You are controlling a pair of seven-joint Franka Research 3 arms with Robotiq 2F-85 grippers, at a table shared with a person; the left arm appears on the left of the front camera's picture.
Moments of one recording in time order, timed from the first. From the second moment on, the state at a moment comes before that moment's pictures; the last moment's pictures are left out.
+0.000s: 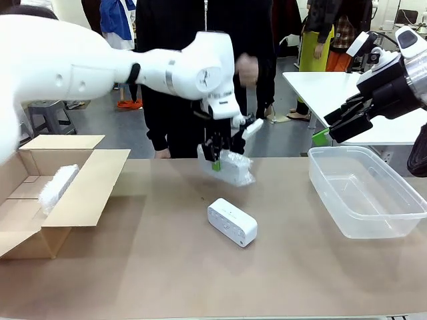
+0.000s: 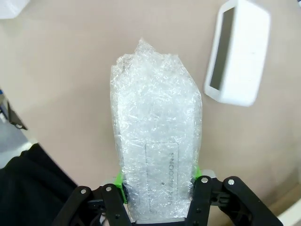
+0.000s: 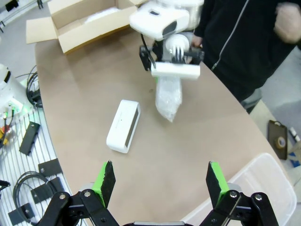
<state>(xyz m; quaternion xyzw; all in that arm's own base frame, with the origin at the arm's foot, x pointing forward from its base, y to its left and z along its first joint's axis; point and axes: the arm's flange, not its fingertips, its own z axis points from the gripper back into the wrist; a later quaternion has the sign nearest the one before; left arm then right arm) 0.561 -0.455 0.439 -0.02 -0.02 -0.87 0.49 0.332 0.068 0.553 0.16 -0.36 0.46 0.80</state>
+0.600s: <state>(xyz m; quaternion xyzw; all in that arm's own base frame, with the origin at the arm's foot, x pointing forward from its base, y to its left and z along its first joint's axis) 0.488 -0.402 0.610 -0.01 -0.07 -0.86 0.51 0.332 0.068 0.553 0.16 -0.36 0.46 0.80</state>
